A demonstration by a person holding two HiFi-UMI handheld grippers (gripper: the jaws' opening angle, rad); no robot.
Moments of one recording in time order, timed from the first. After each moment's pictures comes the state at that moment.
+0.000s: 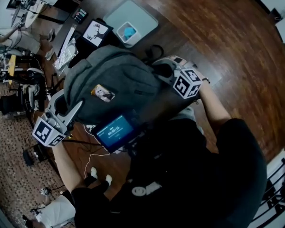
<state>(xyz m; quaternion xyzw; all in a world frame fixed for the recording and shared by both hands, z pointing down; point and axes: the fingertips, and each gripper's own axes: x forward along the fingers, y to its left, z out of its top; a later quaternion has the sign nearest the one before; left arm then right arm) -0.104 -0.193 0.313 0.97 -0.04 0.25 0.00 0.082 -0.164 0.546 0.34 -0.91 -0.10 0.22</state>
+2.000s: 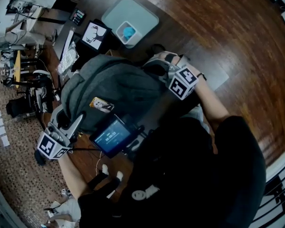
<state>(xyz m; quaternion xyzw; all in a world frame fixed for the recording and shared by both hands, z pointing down) -0.104 -0.172 0.306 0.96 -0.05 0.26 0.02 0.065 -0.177 0.512 0.34 -0.90 -0.23 0.17</state>
